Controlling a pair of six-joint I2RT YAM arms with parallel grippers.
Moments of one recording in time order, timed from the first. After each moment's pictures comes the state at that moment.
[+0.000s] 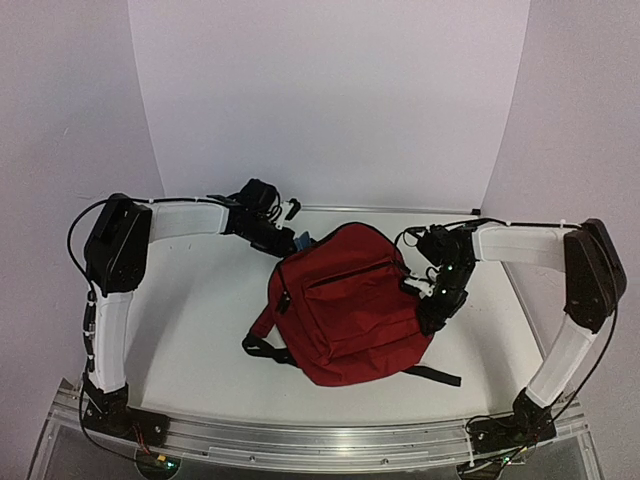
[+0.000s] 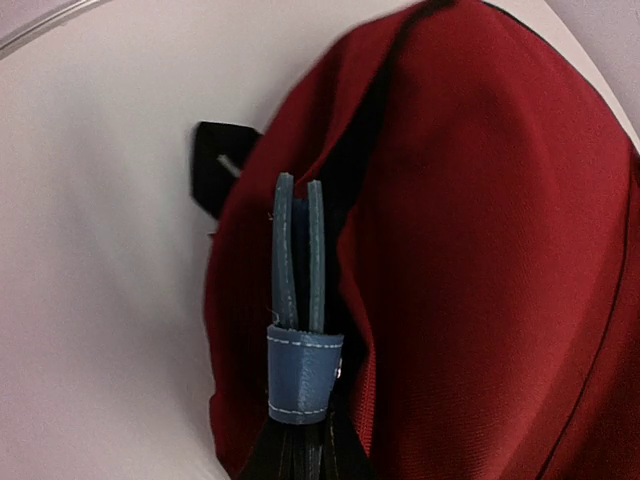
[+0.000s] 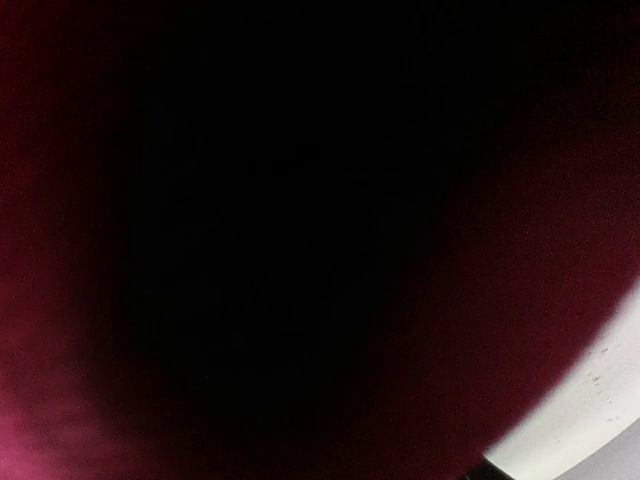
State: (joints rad) left arm -0.59 2.14 1.66 -0.38 0.25 -0.13; right arm 0.50 1.73 1.16 -0.98 -0.04 -0.28
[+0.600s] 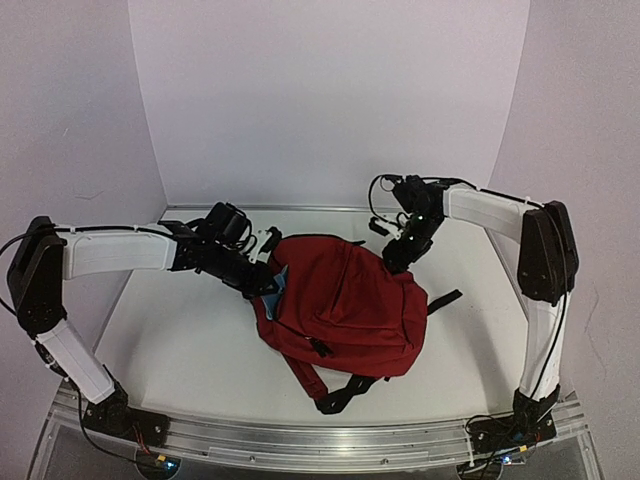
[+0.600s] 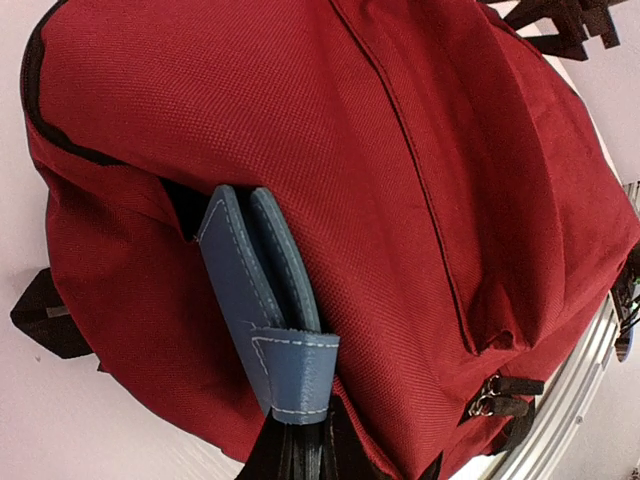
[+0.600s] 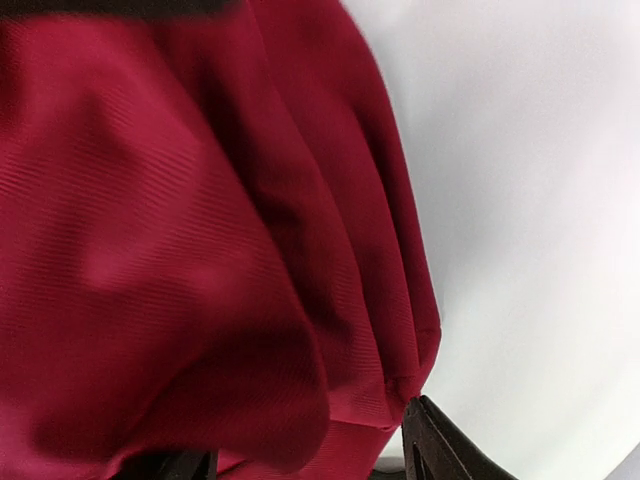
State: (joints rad) left arm -0.71 1.63 1.11 -0.36 0.28 -0.23; right arm 0.46 2.06 1.72 -0.95 -0.09 -0.32
